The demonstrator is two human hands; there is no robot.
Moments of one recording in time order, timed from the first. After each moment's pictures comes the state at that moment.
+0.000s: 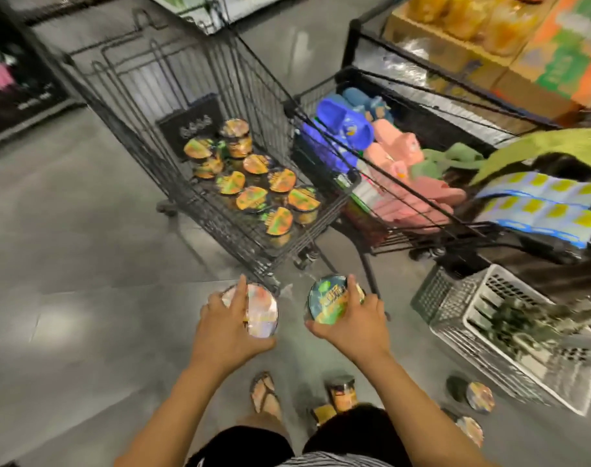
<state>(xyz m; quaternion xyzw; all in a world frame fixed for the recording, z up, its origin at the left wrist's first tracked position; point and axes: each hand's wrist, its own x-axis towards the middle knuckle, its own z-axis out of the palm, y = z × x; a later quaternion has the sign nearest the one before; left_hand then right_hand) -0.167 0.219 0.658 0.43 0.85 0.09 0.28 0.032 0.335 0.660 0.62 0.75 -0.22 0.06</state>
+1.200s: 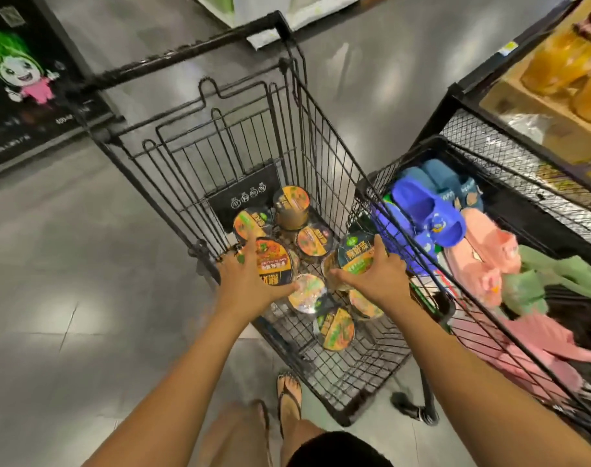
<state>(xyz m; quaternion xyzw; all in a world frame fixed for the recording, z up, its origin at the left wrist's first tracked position) -0.452 0.490 0.674 0.33 0.88 0.19 0.30 -0.265 0.644 0.666 0.59 0.77 -0.24 0.07</state>
